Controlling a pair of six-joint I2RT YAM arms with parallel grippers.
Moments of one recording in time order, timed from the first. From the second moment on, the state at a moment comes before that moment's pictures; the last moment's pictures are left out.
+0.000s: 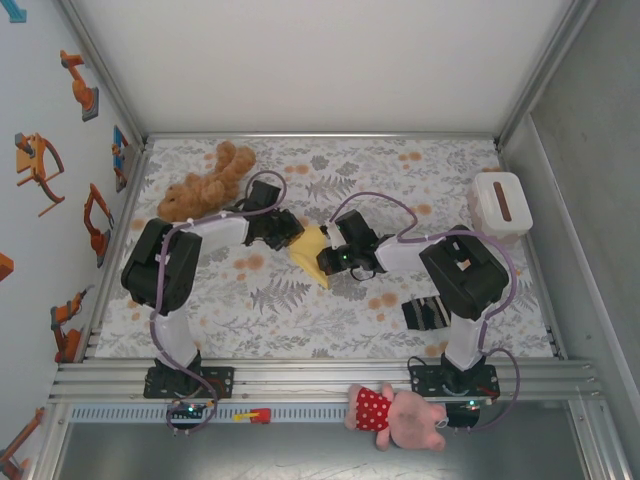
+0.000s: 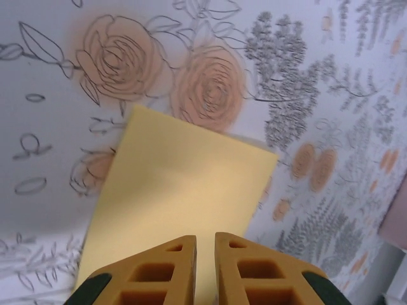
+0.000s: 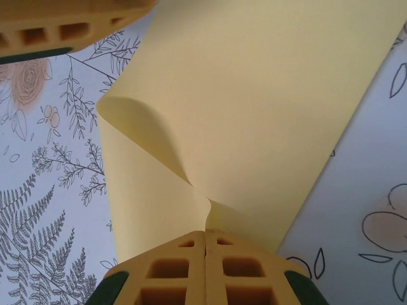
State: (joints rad) left arm -0.52 1.89 1.12 -0.21 0.33 -1.05; right arm 0.68 1.87 0.93 0.03 -0.38 0.36
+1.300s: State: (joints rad) left arm -0.52 2.01 1.25 -0.38 0.36 -0.94; right arm 0.68 1.88 0.95 0.00 -0.38 0.36
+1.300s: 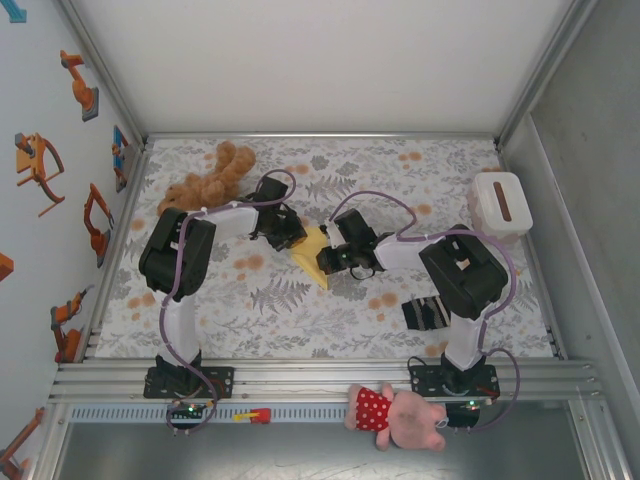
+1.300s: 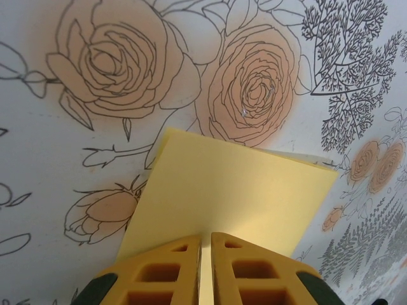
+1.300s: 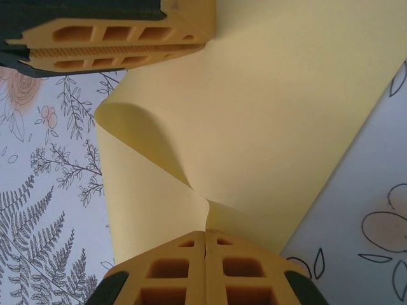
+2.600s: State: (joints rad) left arm -0.64 1.78 0.93 -0.14 0.35 -1.14; right arm 0.68 1.89 0.97 0.00 -0.38 0.37
